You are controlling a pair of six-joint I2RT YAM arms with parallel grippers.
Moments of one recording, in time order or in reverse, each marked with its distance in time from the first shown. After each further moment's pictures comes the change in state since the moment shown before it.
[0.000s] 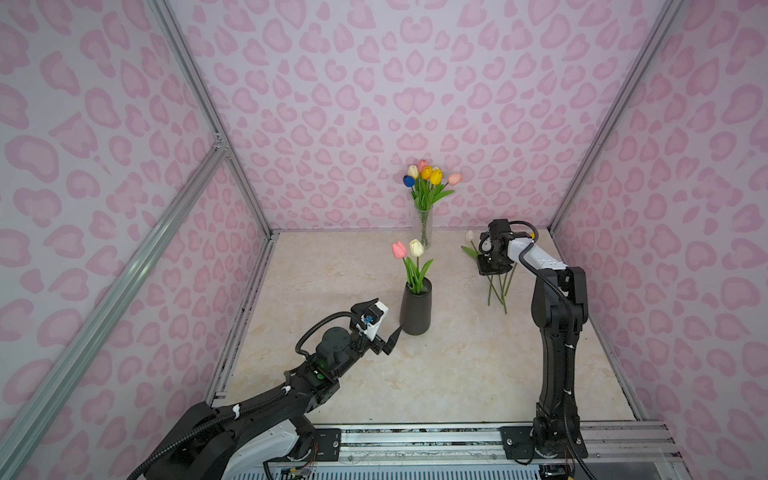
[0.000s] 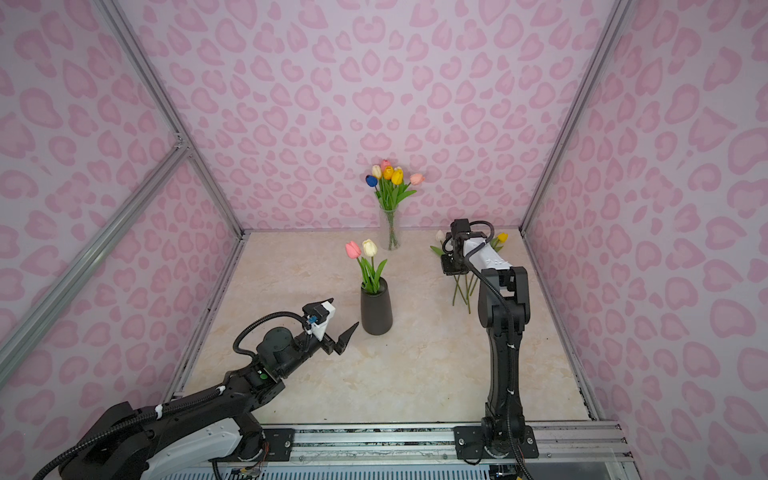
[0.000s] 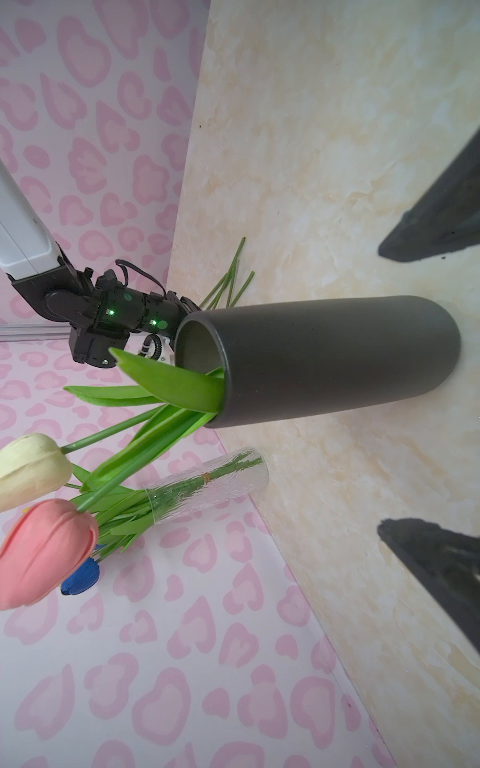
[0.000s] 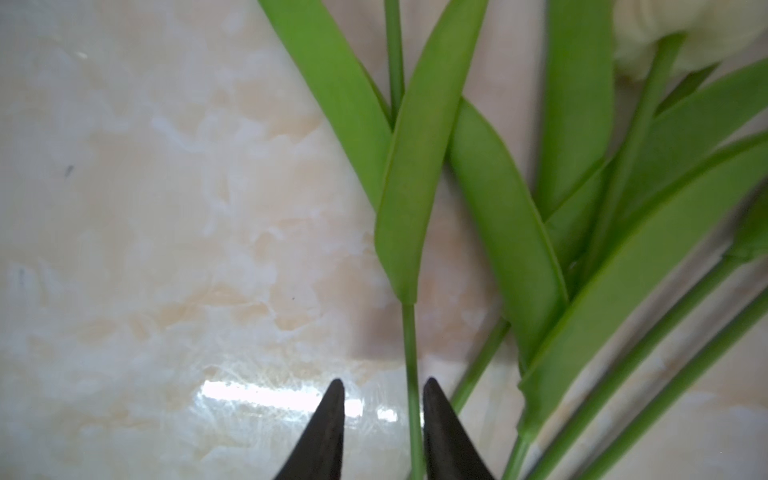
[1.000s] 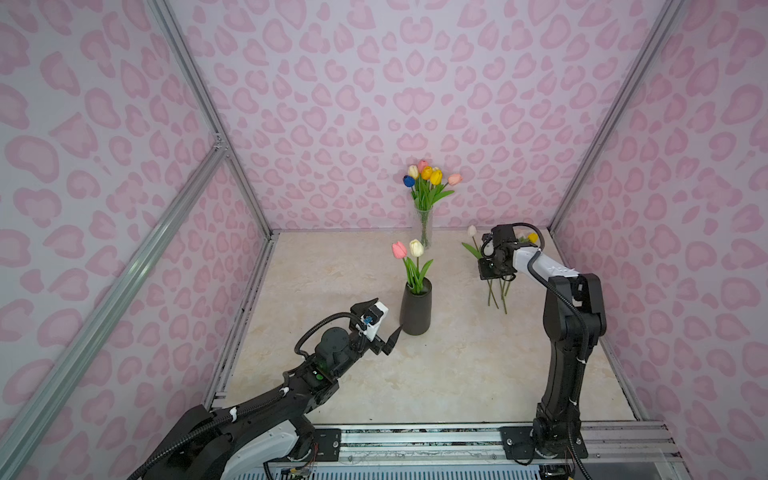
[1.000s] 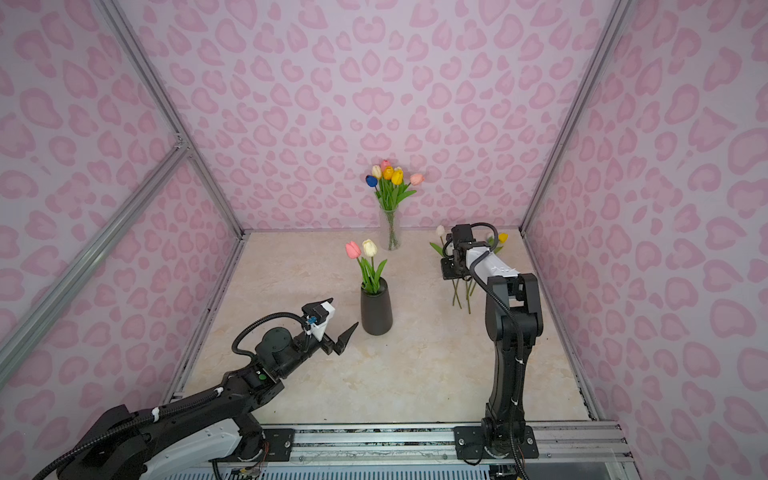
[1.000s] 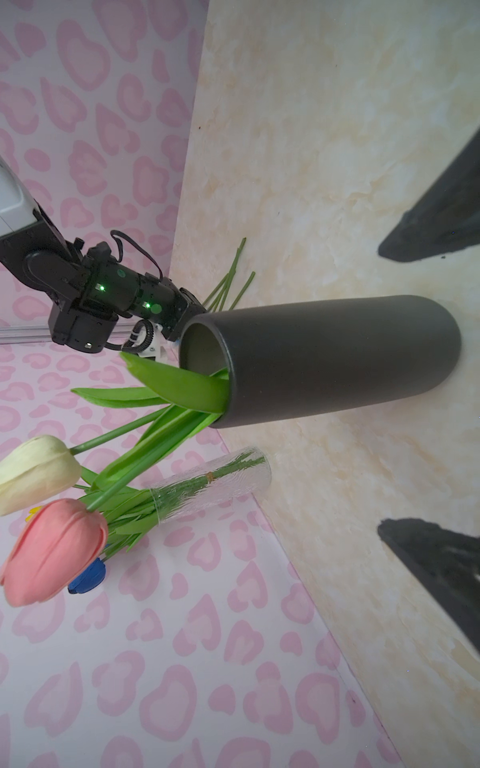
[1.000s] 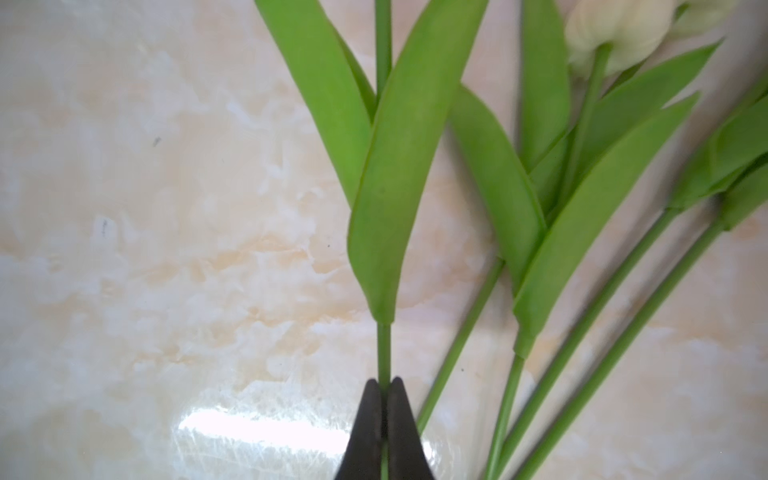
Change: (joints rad) left arm 0.000 -0.014 0.008 -0.022 0.006 0.008; right arm 0.014 -0.235 -0.325 0.248 0.006 0.014
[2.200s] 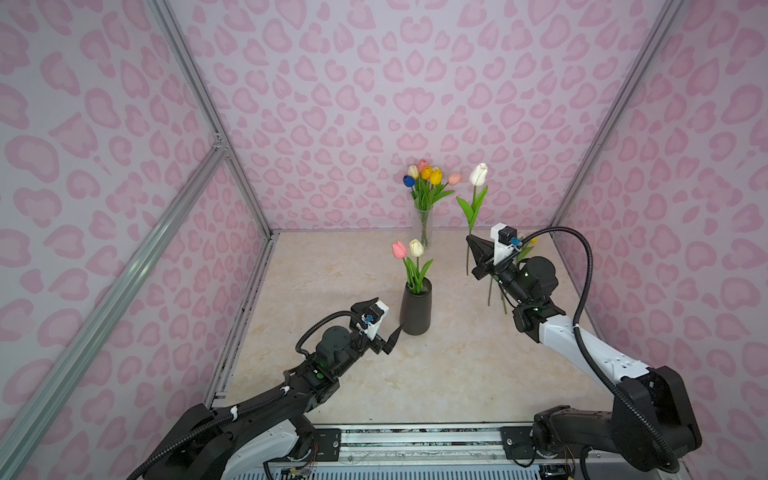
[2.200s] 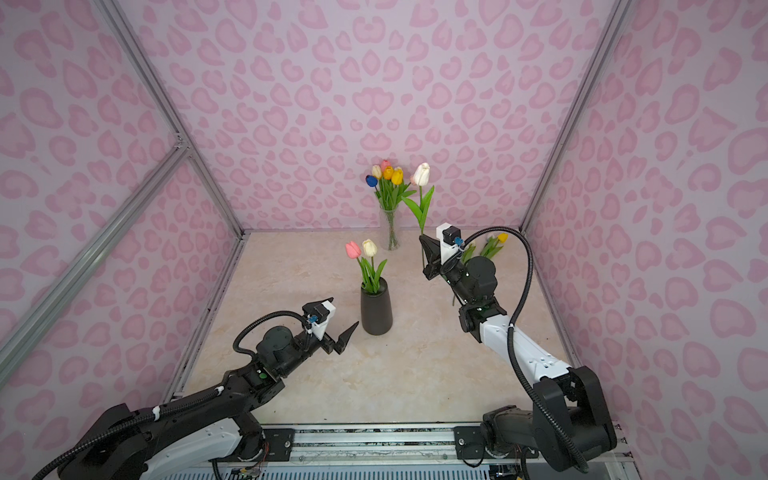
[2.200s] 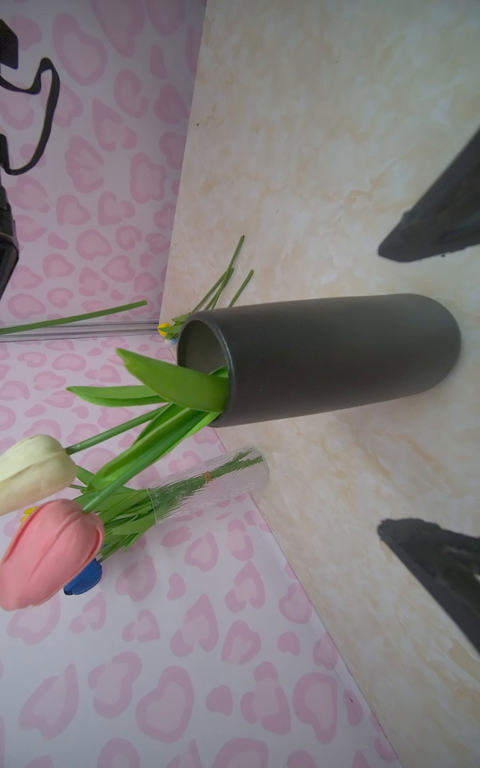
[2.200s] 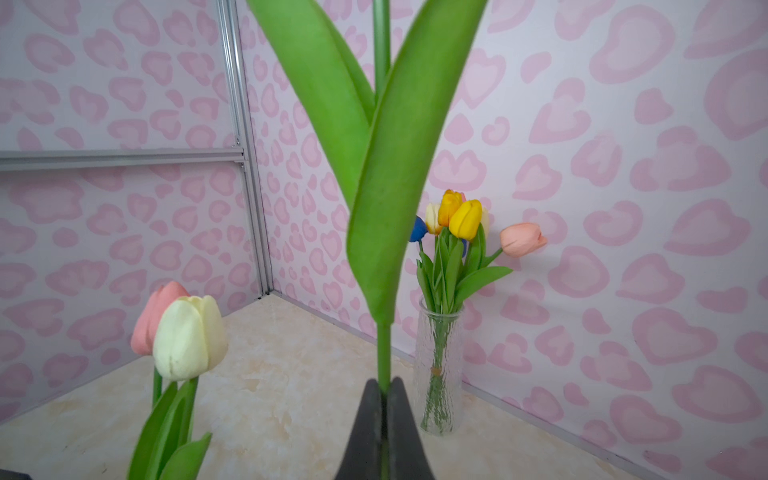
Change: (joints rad) left arm 0.000 0.006 0.005 -0.005 -0.008 -0.002; right arm 0.206 -0.765 -0.780 1.294 -0.304 0.089
